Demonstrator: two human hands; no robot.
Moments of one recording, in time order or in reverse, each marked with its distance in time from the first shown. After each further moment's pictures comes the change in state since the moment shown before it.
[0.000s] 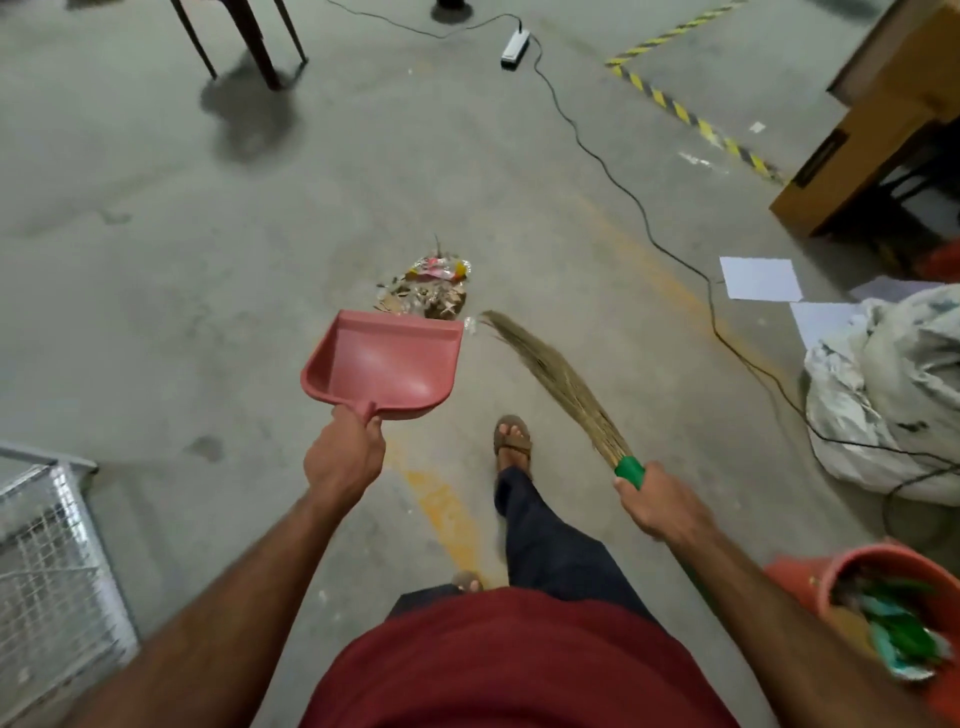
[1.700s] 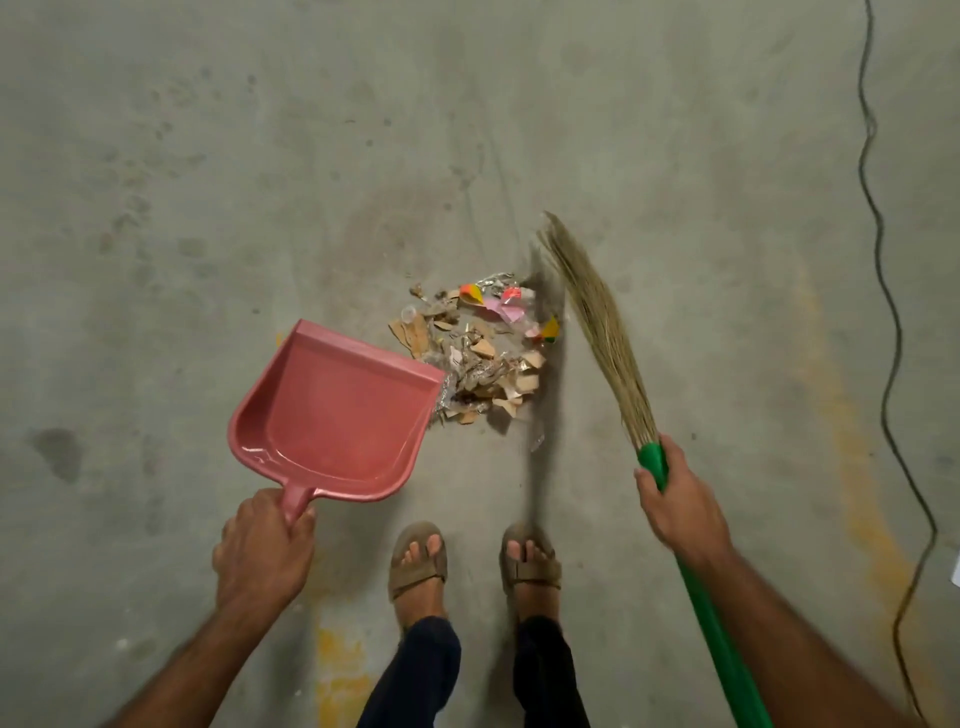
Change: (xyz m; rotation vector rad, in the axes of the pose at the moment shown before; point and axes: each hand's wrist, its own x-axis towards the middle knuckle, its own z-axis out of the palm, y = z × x) left_hand 0.553 0.031 0.205 -0.105 -0.044 -0.541; right_hand 0.681 -0.415 -0.019 -0.167 -0.043 -0.315
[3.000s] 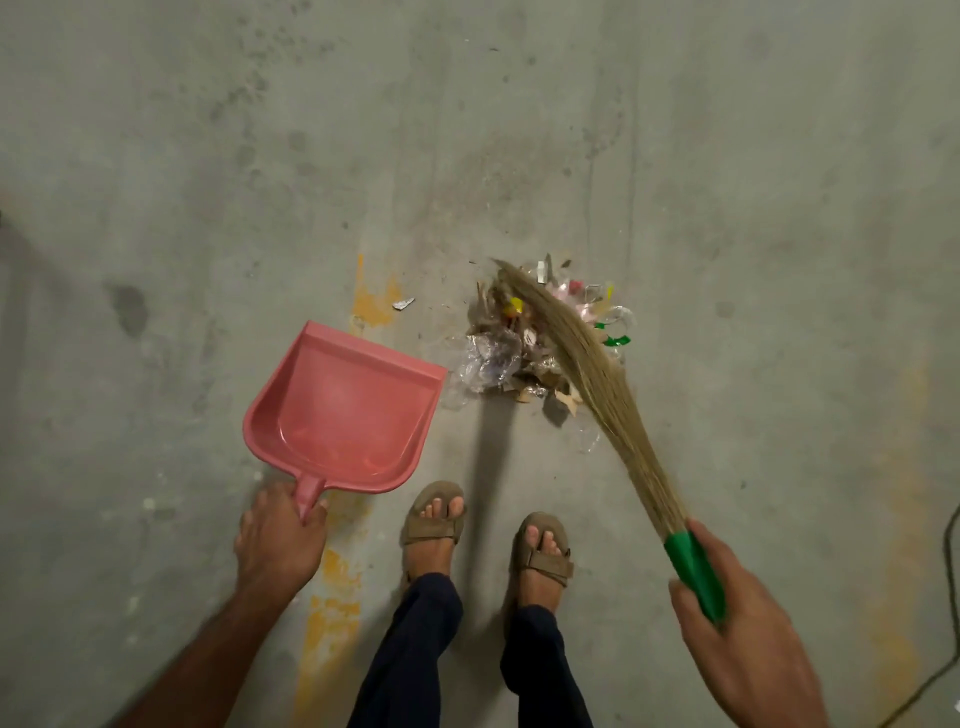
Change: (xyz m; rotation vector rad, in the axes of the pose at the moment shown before) left_hand -0.013 -0.093 0.055 -0.169 -0.087 -0.345; right_hand -0.104 -0.054 -0.020 -0.236 -0.129 -0.157
